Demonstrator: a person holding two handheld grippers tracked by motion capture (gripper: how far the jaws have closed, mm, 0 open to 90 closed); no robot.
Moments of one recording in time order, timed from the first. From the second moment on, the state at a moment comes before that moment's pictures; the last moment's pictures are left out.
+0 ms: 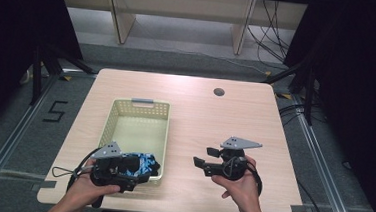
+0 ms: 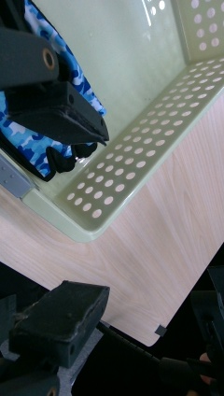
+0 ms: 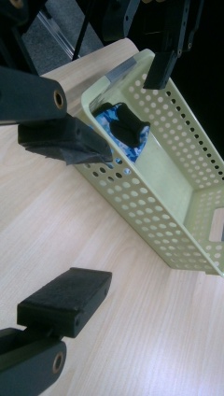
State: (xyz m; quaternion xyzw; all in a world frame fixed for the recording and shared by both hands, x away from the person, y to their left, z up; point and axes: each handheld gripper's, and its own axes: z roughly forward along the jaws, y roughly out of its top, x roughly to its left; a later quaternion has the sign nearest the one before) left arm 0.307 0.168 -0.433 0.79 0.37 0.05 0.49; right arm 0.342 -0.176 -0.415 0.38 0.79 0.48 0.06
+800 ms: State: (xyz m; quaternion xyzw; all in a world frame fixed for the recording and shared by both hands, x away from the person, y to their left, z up) left arm 0.291 0.160 -0.441 0.79 0.35 0.04 0.50; right arm 0.326 -0.192 -0.429 0.37 0.79 0.49 0.07
